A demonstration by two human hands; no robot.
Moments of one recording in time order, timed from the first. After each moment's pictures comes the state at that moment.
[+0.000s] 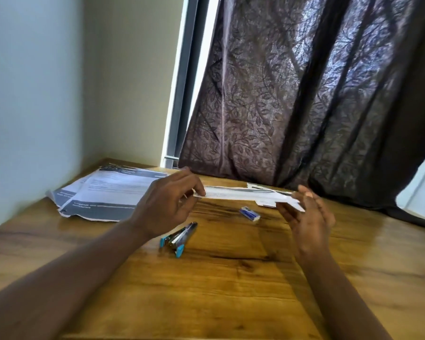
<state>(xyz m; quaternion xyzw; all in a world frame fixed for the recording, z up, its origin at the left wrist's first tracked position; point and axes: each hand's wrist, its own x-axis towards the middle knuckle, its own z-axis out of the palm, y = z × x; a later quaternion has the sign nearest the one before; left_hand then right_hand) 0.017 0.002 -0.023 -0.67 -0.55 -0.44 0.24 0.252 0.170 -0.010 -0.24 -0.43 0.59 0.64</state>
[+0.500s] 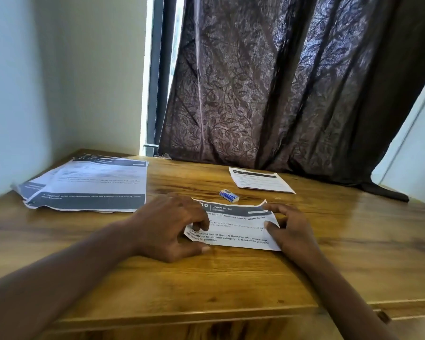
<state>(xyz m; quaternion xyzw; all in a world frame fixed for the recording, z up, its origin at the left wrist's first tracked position) 0.070 0.000 -0.034 -0.78 -0.58 -0.15 0.14 0.320 0.171 -0.049 -0.41 -0.81 0.26 0.34</state>
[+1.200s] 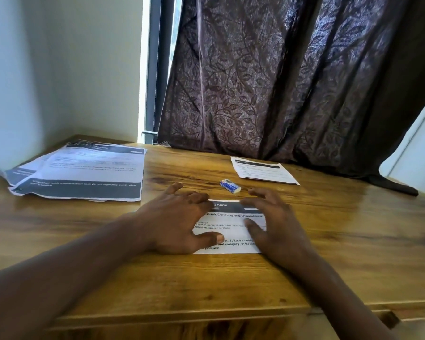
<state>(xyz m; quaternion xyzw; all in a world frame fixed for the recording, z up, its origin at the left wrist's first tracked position) 0.096 0.020 -0.034 -0.70 -0.72 0.02 0.03 0.303 0.141 -0.041 -0.31 -0.92 0.07 0.22</state>
